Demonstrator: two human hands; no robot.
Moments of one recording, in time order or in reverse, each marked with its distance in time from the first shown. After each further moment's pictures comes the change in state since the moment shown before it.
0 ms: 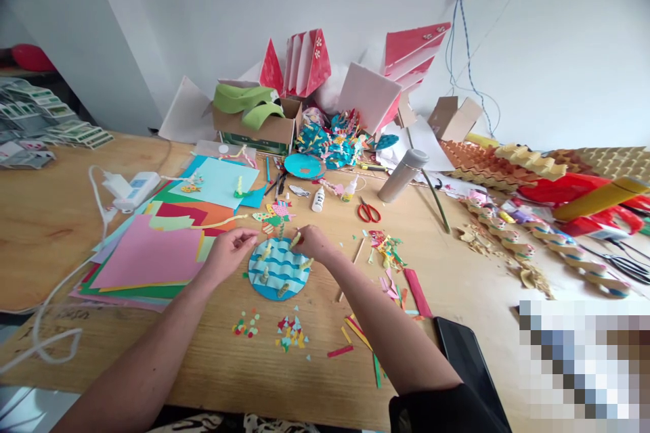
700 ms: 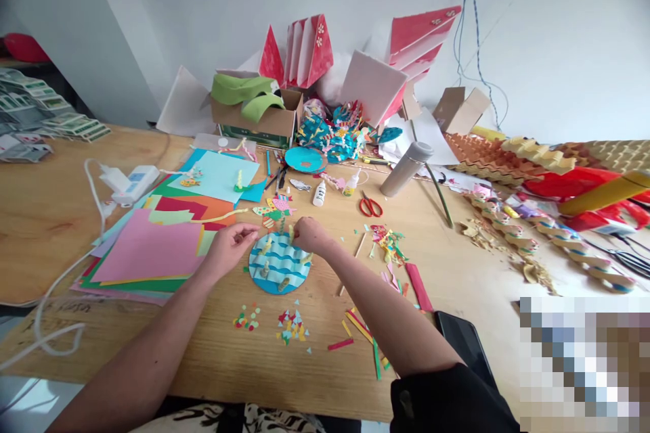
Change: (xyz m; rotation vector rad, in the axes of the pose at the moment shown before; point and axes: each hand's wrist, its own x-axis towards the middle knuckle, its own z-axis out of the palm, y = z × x) left_hand 0.000 -0.005 0.003 0.005 -0.015 0.004; right_hand 0.006 -0.015 -0.007 -0.265 -0.075 -0.035
